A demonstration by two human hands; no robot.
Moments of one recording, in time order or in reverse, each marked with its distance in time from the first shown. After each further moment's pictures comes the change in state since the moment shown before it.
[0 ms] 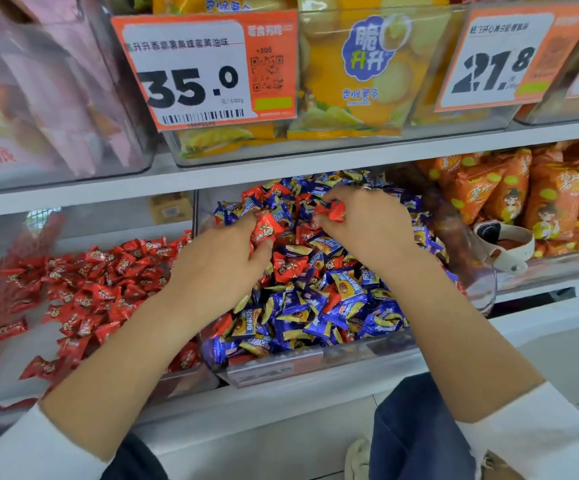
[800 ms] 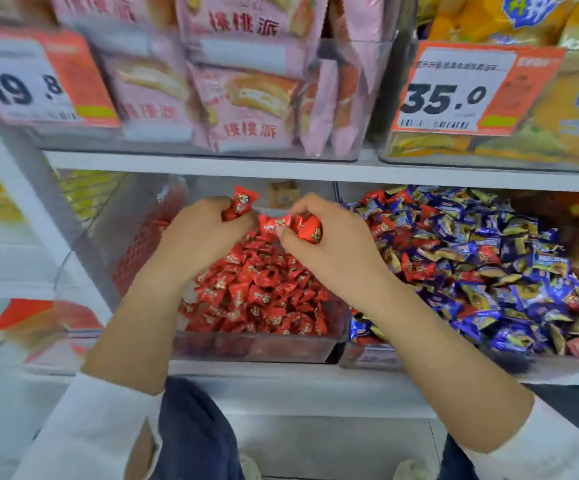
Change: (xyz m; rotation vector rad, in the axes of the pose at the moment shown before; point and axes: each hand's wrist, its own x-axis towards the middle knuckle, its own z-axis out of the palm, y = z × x) left_hand -0.057 -0.162 -0.065 -0.312 0.119 -0.363; right_hand -0.034 -0.196 0.018 0.580 -0.160 -0.248
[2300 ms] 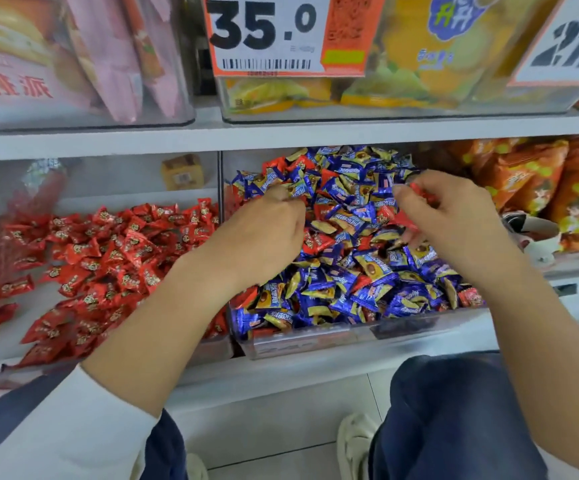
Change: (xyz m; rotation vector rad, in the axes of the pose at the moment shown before) left_hand -0.002 0.136 0.118 0.264 -0.305 0.538; right_hand -0.063 0.130 -0.154 -0.105 0.194 0.380
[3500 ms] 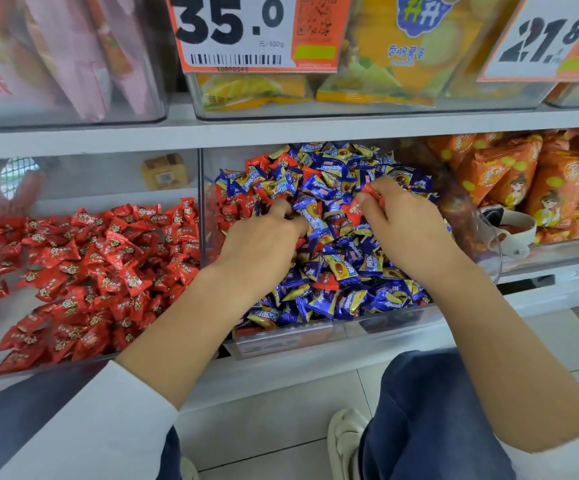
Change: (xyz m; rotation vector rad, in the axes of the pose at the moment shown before) left_hand 0.010 0.008 0.037 0.202 -0.020 -0.026; right_hand 0.006 0.016 0.029 -0.331 -0.005 -0.122
